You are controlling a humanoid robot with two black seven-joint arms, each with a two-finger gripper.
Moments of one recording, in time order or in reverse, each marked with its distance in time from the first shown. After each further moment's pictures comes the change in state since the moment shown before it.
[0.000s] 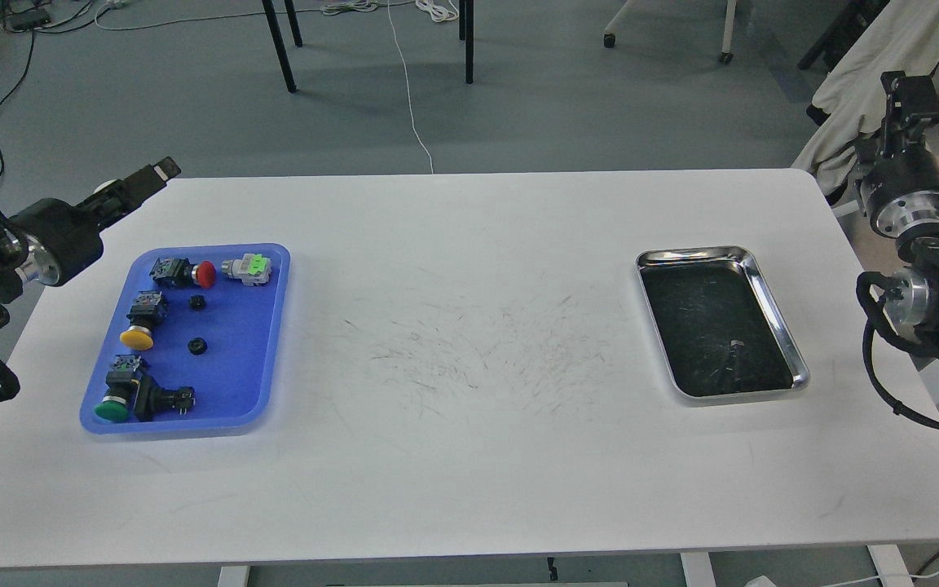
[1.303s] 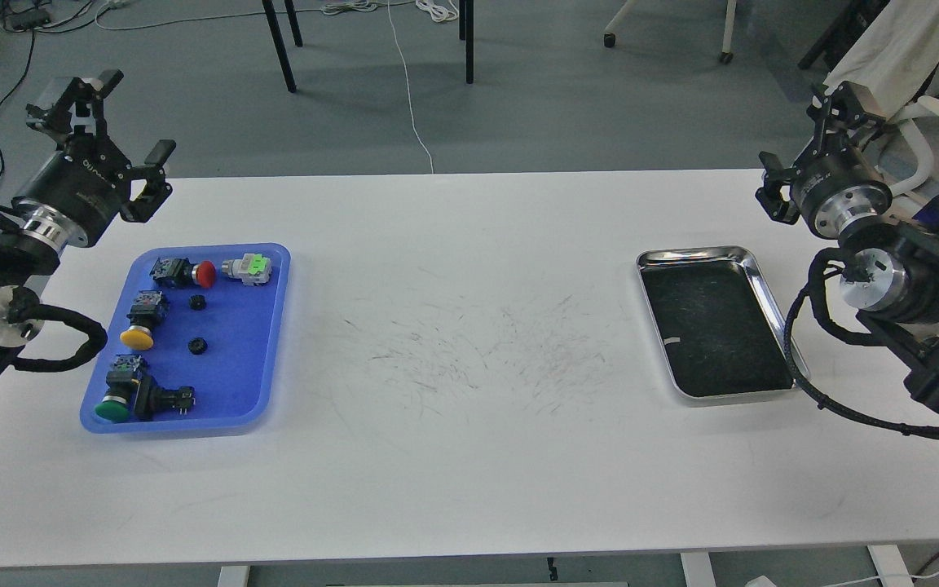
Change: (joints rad) left arm 0.030 -0.131 -0.137 0.080 -0.900 -0.404 0.000; right arm -0.067 0.036 0.225 0.213 0.178 0.108 -0.179
